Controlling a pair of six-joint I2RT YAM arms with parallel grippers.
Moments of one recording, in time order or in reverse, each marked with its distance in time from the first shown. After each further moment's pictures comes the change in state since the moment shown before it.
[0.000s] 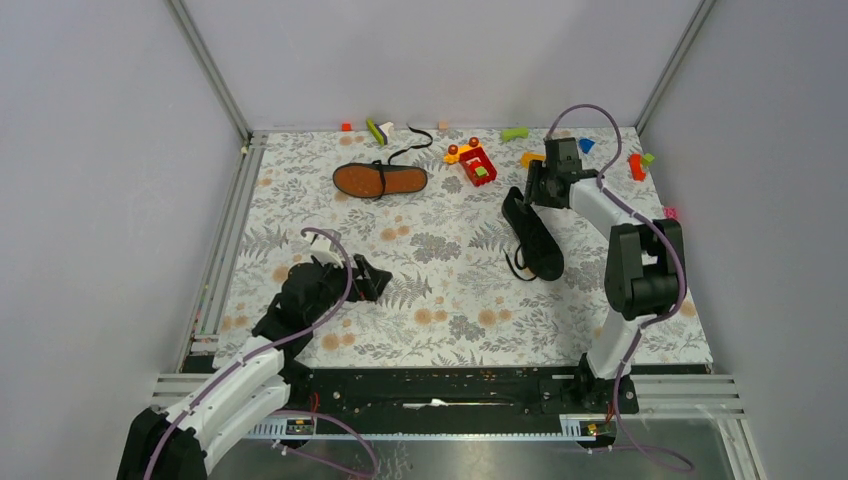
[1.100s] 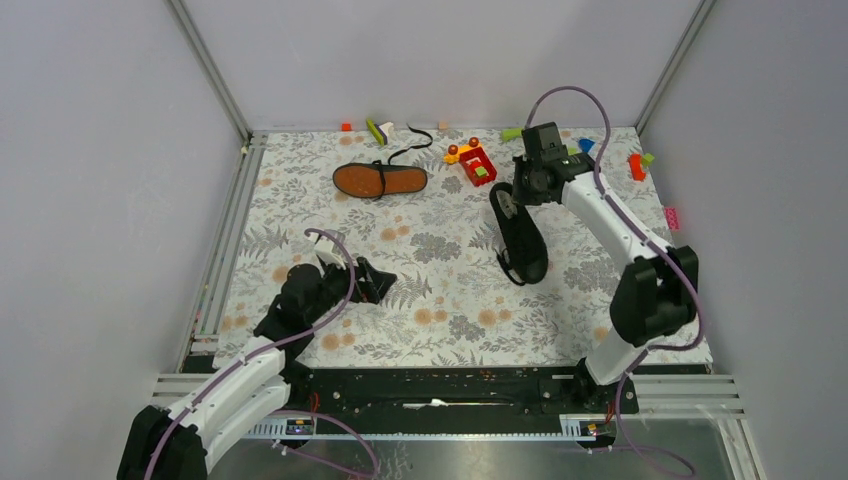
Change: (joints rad) left arm -0.003 0.024 -0.020 0.088 0.093 0.021; right arm 0.158 -0.099 0.197 -0.377 0.034 0.064
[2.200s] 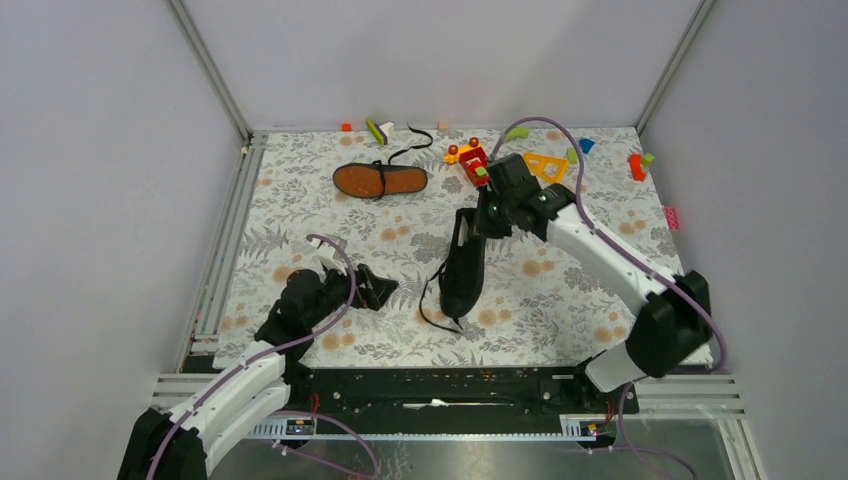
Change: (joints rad) left arm 0.000 -0.057 -0.048 0.030 0.042 0.004; right arm 0.293 -0.245 -0.187 0.017 -0.125 0.306
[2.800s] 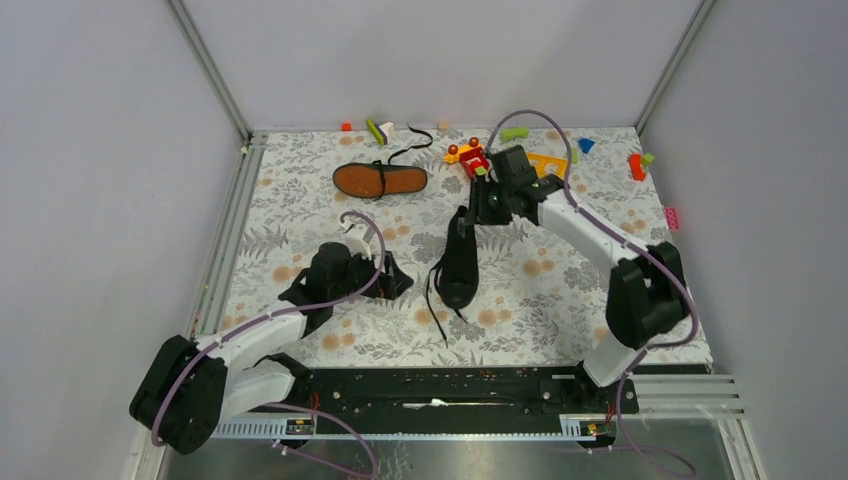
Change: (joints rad) left arm -0.054 0.388 0.177 -0.035 0.015 0.009; right arm -0.127 0.268 0.101 0.149 -0.090 -0.212
